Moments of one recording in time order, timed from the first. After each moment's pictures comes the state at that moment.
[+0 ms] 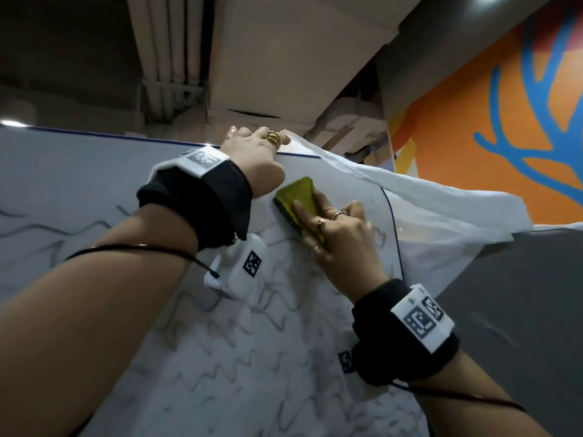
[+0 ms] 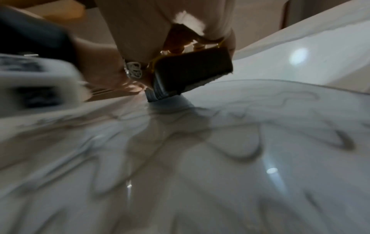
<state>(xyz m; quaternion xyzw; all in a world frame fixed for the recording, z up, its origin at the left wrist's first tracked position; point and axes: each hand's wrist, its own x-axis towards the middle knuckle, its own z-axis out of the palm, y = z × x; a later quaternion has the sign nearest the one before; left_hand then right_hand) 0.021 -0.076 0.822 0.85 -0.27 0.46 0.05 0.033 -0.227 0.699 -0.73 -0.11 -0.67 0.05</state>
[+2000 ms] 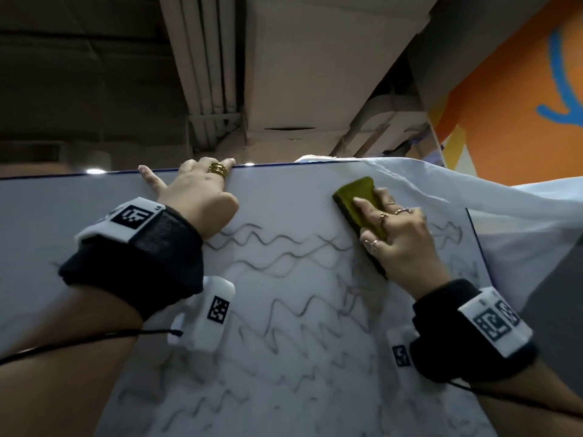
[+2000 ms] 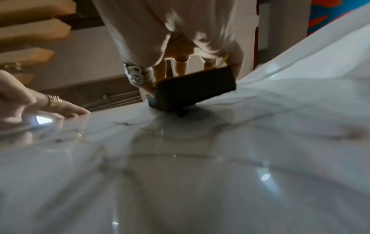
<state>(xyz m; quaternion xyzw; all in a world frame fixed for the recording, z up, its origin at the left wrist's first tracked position) 0.025 0.062 0.801 0.85 -0.11 0.51 0.07 0.042 -0.197 0.703 -0.74 -0.08 -0.63 0.22</state>
